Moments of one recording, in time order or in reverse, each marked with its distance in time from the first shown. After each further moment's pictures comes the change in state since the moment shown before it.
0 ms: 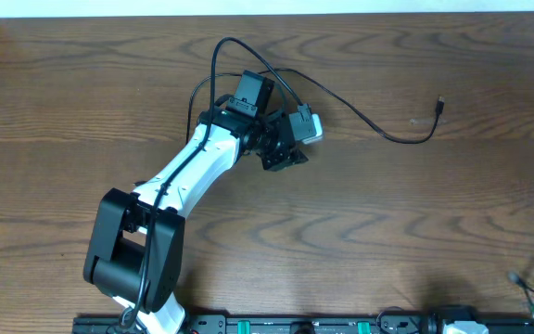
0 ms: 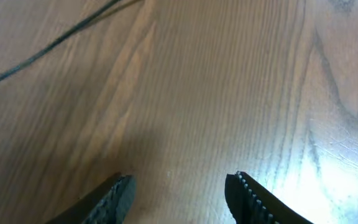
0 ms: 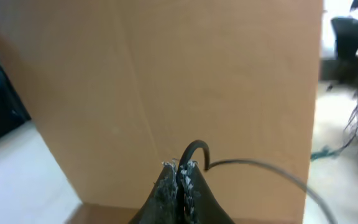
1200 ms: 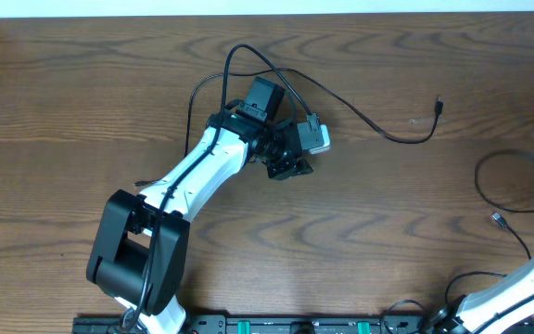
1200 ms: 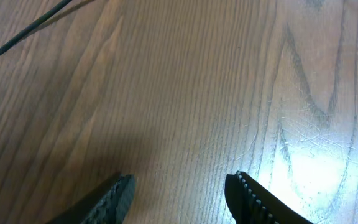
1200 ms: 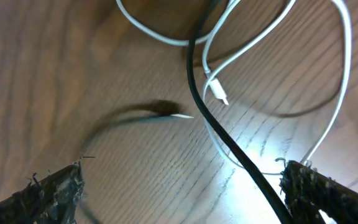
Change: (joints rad) left arm -0.047 0.000 0.000 -0.045 0.000 0.000; right arm -0.694 0.997 -0.004 -0.397 -1.364 0.021
